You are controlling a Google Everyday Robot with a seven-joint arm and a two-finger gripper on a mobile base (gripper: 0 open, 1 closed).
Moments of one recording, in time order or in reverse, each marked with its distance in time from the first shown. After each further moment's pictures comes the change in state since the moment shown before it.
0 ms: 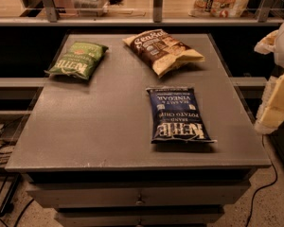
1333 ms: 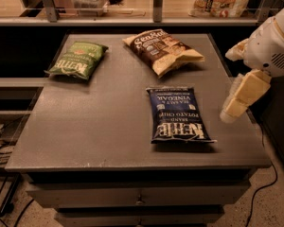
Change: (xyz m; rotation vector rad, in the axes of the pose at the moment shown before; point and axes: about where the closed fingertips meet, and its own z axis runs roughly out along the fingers) arm -0.041 -0.023 0.049 -0.098 -0.236 0.050
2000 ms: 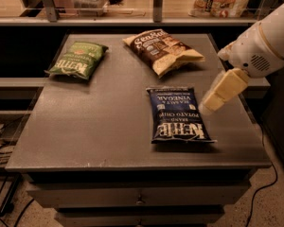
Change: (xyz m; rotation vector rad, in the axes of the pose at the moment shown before) arm -0.023 -0.014 0.023 0.046 -0.097 0.107
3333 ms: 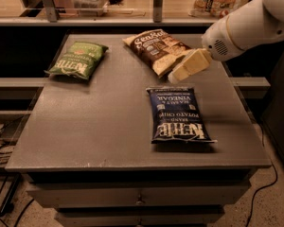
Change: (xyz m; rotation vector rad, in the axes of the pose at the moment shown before) arm -0.057 -0.077 0.048 0.130 -0.191 0.137
